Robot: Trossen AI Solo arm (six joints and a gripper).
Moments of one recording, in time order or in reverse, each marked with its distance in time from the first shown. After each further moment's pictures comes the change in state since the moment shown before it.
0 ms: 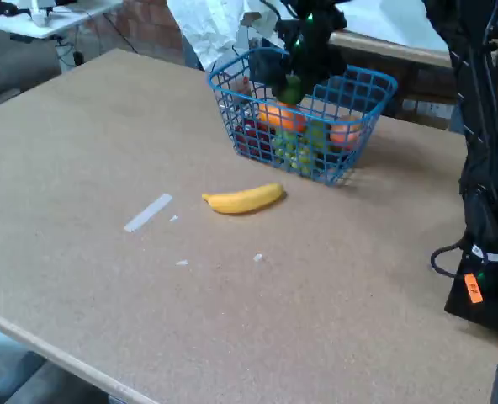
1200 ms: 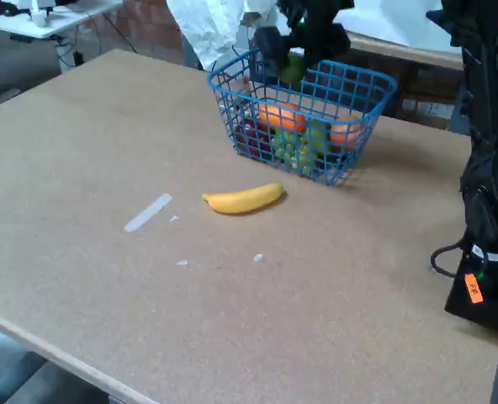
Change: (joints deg) arm 0.1 -6.4 0.0 -0.5 0.0 -1.9
